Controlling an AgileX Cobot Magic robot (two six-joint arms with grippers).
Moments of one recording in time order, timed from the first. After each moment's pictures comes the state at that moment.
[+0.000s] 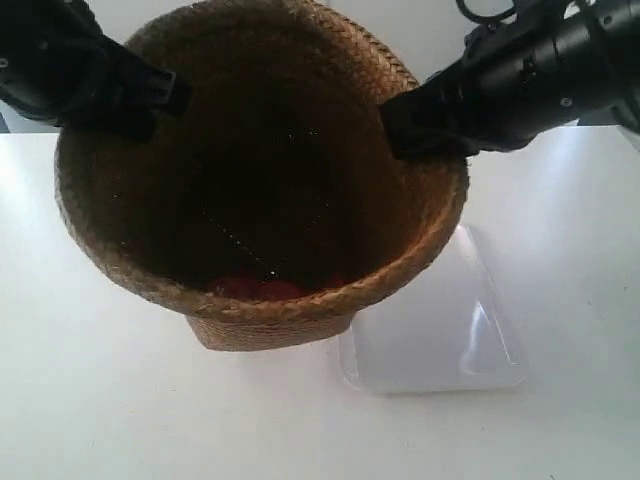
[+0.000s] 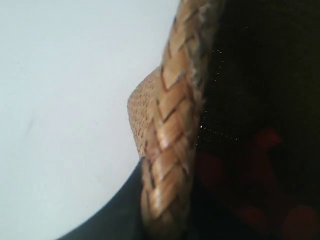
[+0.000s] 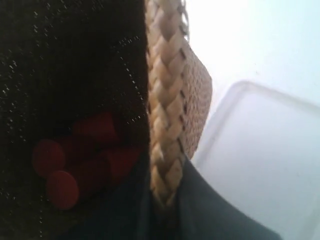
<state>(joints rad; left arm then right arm) -0.50 1.31 -1.33 0.13 0.95 -0.26 0.26 1.32 -1.18 0.48 0.77 -0.38</state>
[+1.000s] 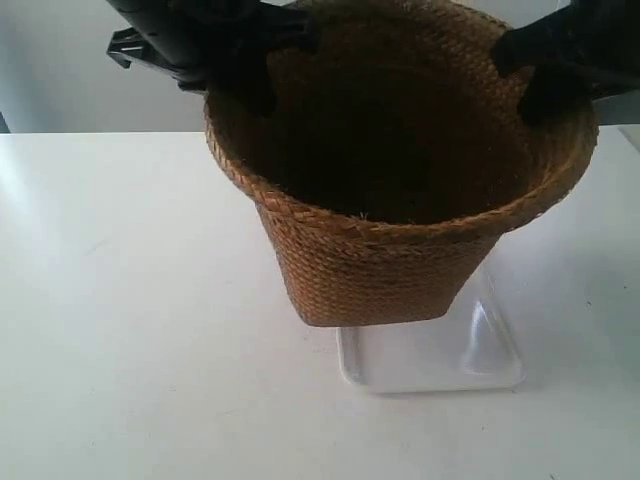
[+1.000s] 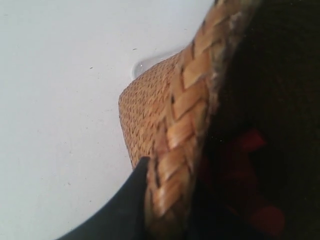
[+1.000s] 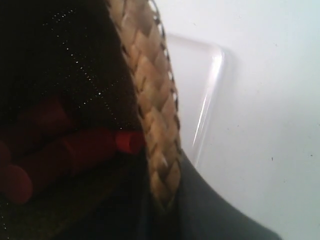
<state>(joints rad) -0.52 1.66 -1.75 -0.09 1.08 -0.25 0.05 1.46 -1.50 0.16 1.17 -0.17</state>
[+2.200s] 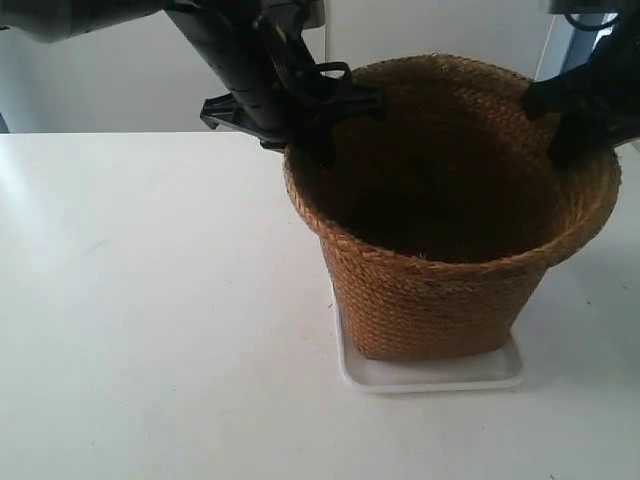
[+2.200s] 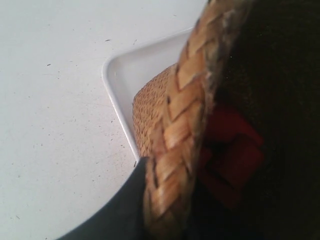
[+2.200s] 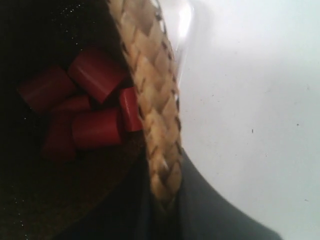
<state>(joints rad) -0.57 1.88 -1.83 -0.10 0.99 -0.31 -0.08 1.59 -1.48 0.18 1.20 -0.26</state>
